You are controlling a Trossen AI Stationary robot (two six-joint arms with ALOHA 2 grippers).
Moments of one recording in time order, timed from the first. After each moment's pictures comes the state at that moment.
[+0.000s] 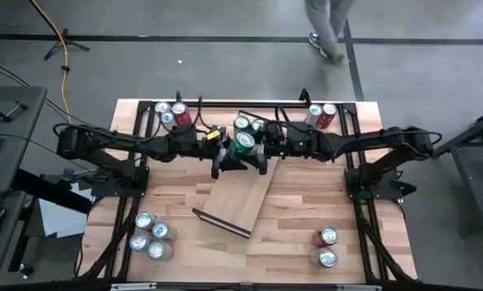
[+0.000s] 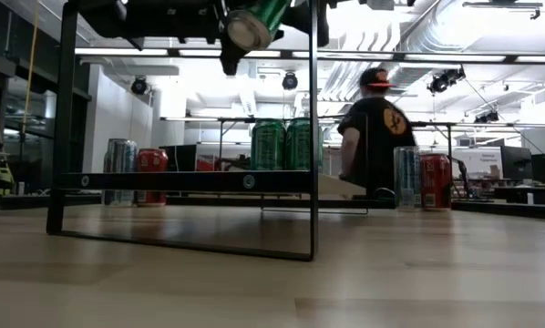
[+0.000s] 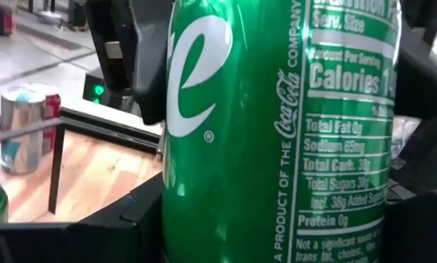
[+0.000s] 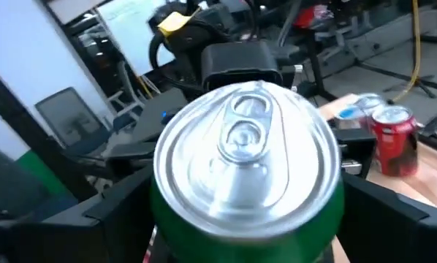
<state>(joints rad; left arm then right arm) 0.12 1.38 0.75 0.62 0.21 -0.33 -0.03 1.45 1.07 0.31 0.02 0.40</state>
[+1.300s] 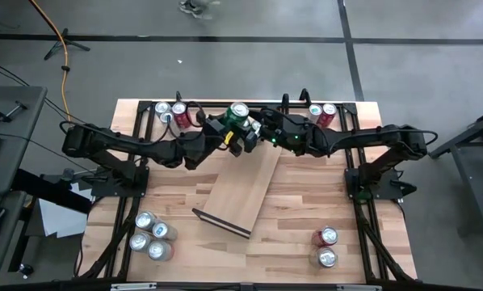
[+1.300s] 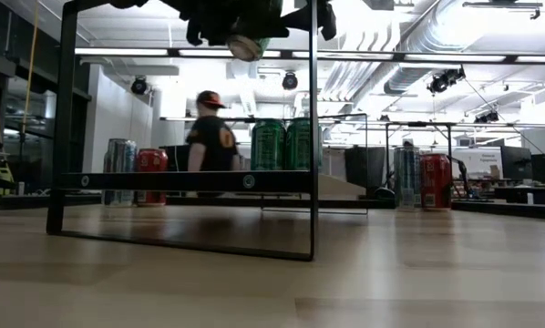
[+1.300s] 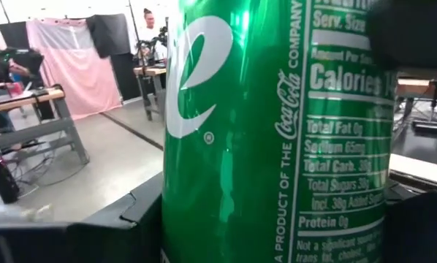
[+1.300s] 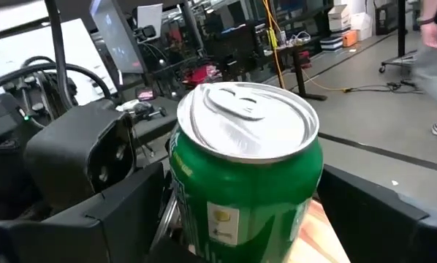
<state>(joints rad) -0.01 1.45 0.93 0.52 -0.86 0.09 -0.04 1.51 1.21 0.27 0.44 0.33</state>
